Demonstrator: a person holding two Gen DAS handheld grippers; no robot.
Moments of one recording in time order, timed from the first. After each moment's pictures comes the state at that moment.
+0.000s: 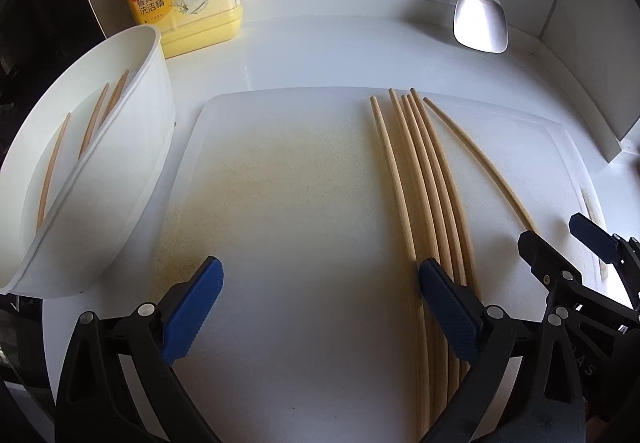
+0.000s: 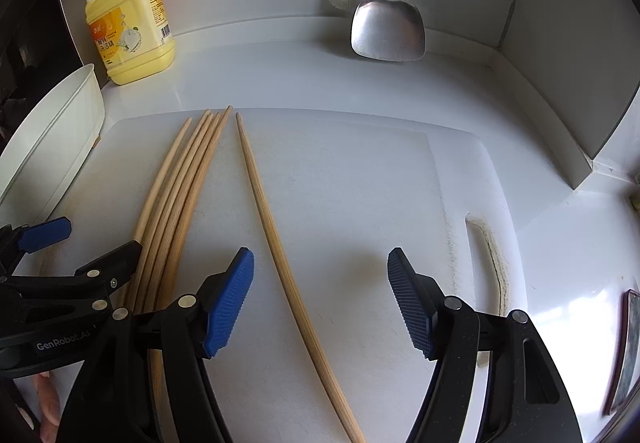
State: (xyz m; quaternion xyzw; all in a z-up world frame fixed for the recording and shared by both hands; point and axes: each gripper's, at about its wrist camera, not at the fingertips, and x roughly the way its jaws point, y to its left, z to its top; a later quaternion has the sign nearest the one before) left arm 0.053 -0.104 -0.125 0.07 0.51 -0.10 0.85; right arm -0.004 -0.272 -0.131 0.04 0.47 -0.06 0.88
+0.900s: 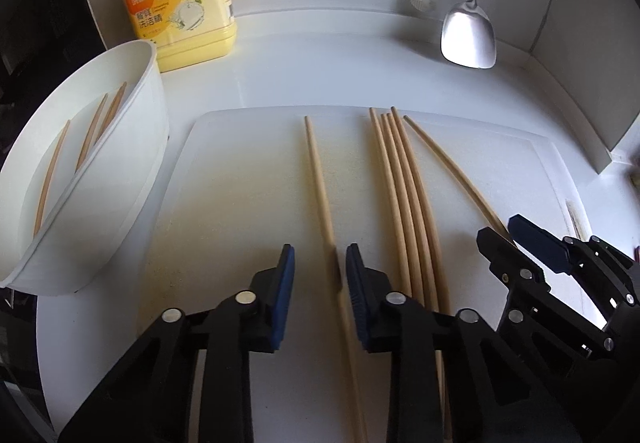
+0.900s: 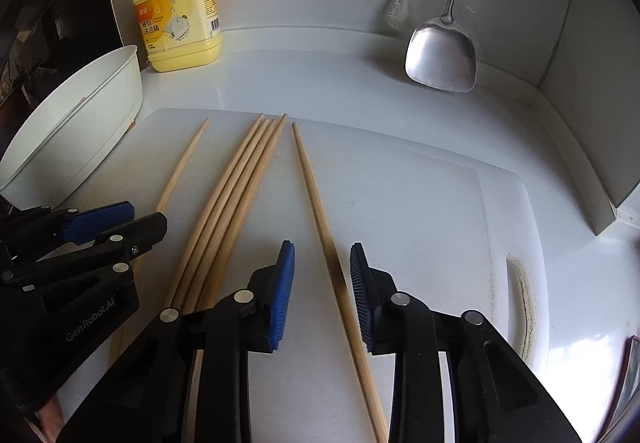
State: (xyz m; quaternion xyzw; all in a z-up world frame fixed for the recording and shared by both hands) left arm 0.045 -0.113 -0.118 0.06 0.48 -0.12 0.86; right arm 0.005 -0.247 -0.130 0.00 0.45 0.00 0.89
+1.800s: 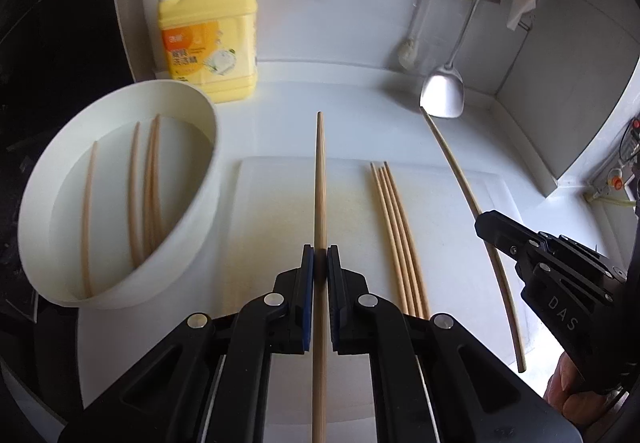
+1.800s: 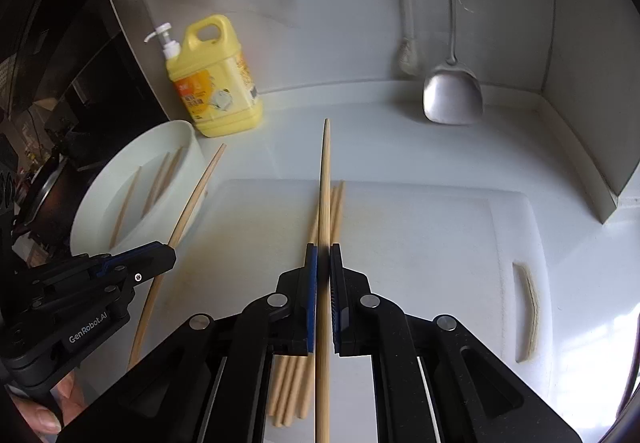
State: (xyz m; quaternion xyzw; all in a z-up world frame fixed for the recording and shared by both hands) left arm 0.024 -0.040 -0.032 0.01 0.45 -0.17 0.88; right arm -0.017 -0.227 -0.045 0.10 0.41 0.04 0.91
